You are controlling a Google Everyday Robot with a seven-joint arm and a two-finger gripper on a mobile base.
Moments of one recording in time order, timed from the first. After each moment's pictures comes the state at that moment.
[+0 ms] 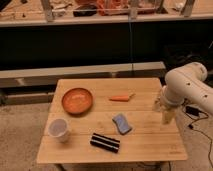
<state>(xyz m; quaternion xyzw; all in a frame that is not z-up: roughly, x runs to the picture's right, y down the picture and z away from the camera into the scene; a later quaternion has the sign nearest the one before) 0.285 0.112 0.692 -0.28 0.02 0.02 0.96</state>
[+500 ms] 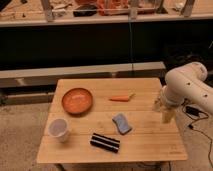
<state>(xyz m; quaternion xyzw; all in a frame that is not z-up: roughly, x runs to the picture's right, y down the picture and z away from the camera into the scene) 0.284 0.104 0.697 -0.27 0.02 0.02 0.96</state>
